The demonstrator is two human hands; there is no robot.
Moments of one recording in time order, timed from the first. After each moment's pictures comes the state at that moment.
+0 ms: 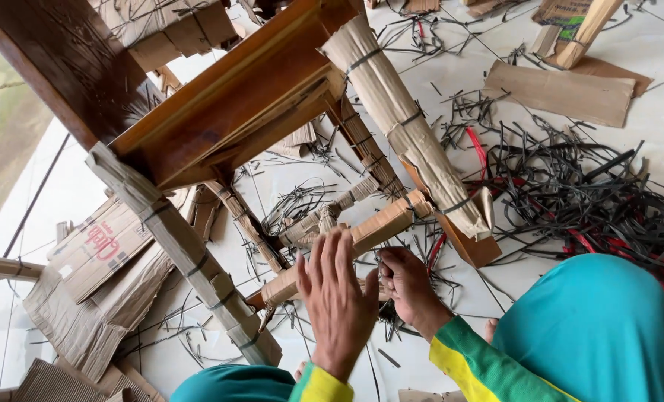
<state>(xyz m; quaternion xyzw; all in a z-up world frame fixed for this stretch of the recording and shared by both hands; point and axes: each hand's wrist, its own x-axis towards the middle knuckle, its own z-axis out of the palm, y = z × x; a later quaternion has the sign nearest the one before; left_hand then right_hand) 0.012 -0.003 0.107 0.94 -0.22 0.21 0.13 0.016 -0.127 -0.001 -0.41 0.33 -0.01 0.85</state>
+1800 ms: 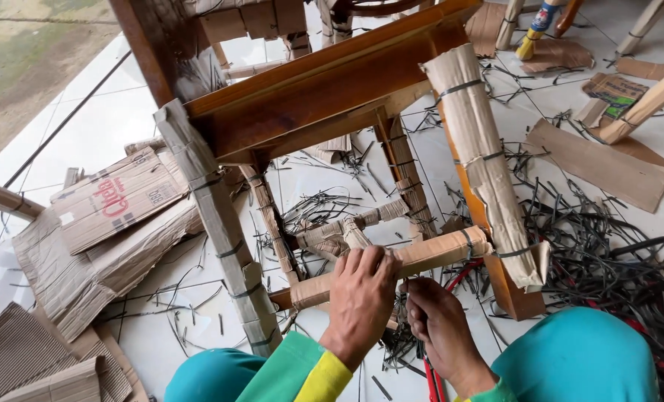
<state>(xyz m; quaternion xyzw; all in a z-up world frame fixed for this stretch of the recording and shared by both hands) 0.055 0.019 0.114 0.88 -0.32 0.27 0.22 -0.002 -0.115 0.071 -0.48 0.30 0.03 0.82</state>
